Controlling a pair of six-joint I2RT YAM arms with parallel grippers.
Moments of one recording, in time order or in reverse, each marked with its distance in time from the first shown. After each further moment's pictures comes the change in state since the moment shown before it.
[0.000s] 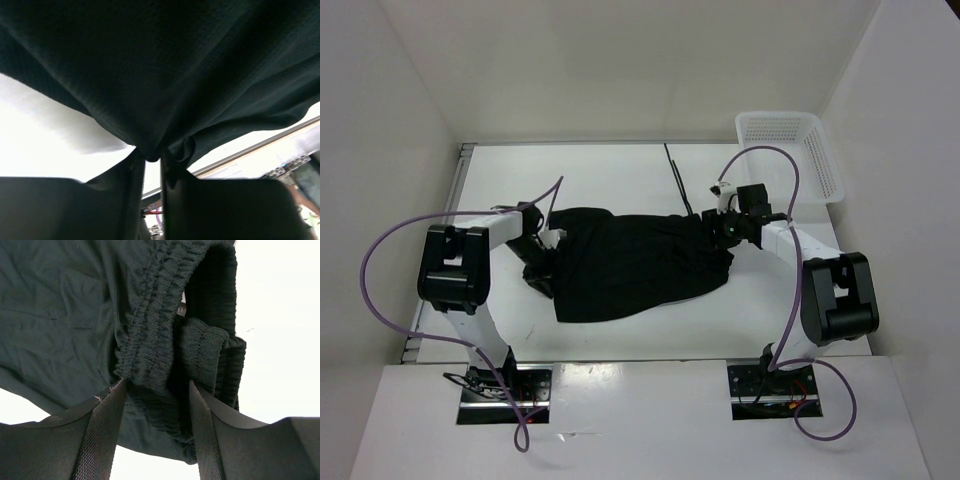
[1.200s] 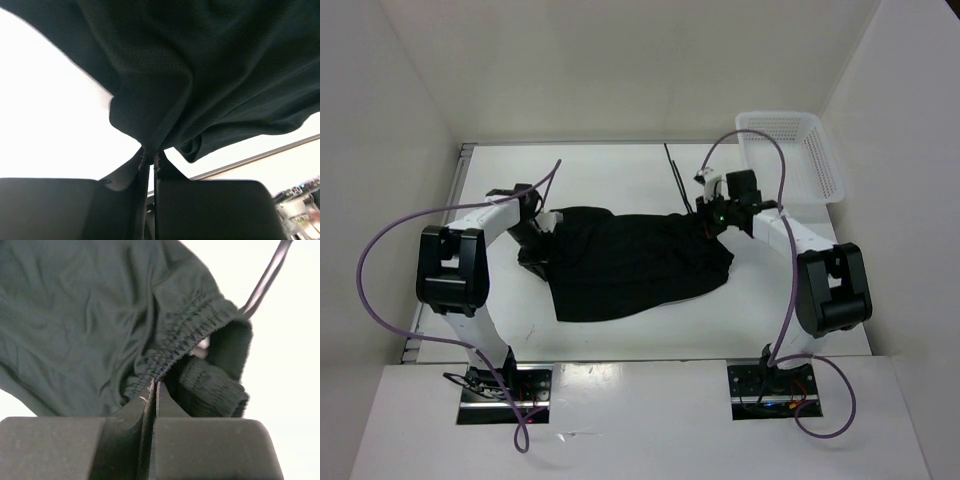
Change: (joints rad) left arm 0.002 -0.012 0.118 -0.064 -0.102 -0.001; right arm 0.075 0.043 0.063 0.047 -0.017 -0.135
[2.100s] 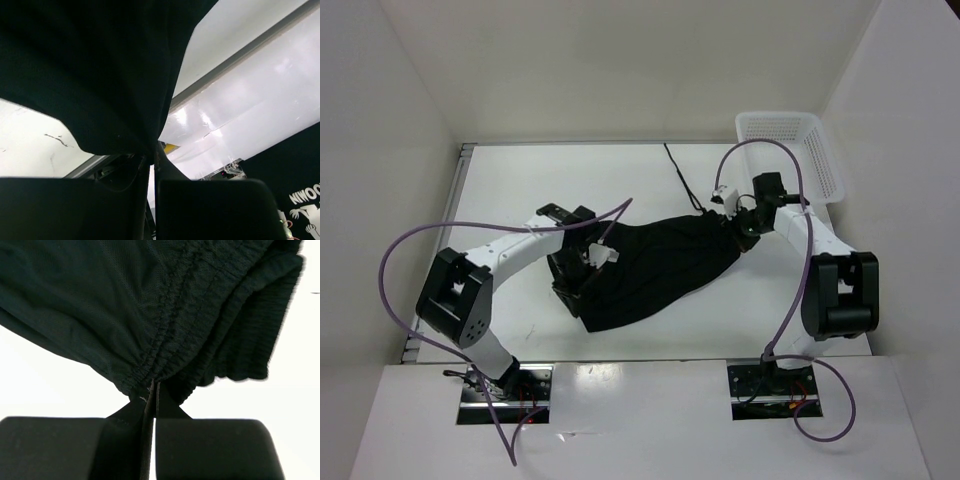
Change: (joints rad) left arm -0.446 -0.175 -0.005 -0.252 0.066 0.000; right arm -0.175 -0.001 0.116 -0.478 0.019 -0.503
